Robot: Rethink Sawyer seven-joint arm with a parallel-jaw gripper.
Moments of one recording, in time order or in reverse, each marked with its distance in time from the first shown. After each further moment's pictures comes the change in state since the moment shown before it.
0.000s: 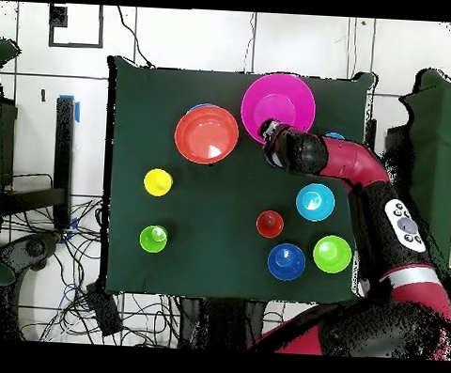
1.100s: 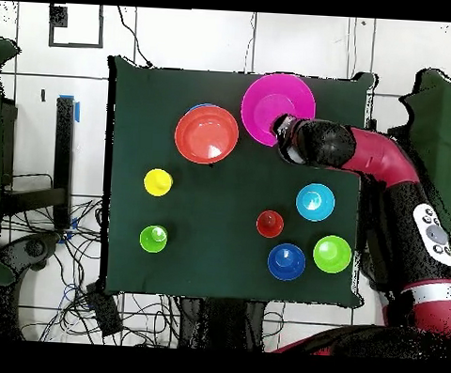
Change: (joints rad) arm -0.035 -0.096 0.031 -0.002 0.059 0.194 -0.005
